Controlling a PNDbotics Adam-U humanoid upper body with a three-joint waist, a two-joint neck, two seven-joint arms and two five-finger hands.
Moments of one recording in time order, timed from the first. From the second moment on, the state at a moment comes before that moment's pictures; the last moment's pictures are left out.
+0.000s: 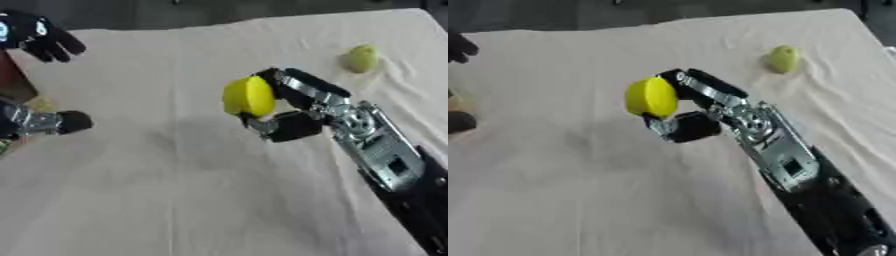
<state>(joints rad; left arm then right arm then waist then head) -0.72 0.90 -0.33 -1.98 -0.11 0.25 -0.46 -0.64 -0.40 0.34 -1.77 0.12 0.15 0.36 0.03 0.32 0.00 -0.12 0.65</state>
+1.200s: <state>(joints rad) -0.81 0.82 -0.45 -1.99 -0.25 0.25 -0.48 -0.68 -0.27 0.41 -1.76 0.17 0.16 0.38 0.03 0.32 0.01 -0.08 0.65</state>
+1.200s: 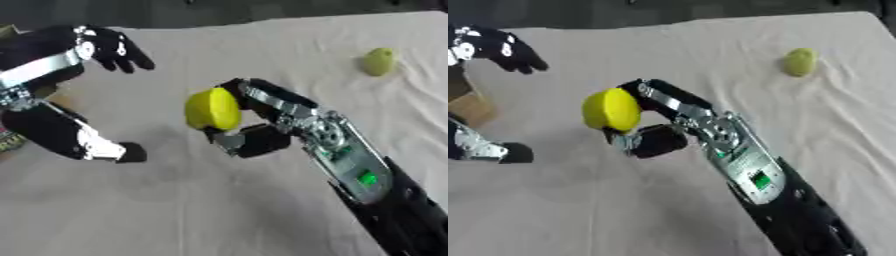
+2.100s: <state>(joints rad) -0.84 0.72 -0.51 -1.94 -0.39 0.26 -0.42 -0.71 -0.22 0.44 -1.75 0.22 0.15 0.40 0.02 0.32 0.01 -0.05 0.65</state>
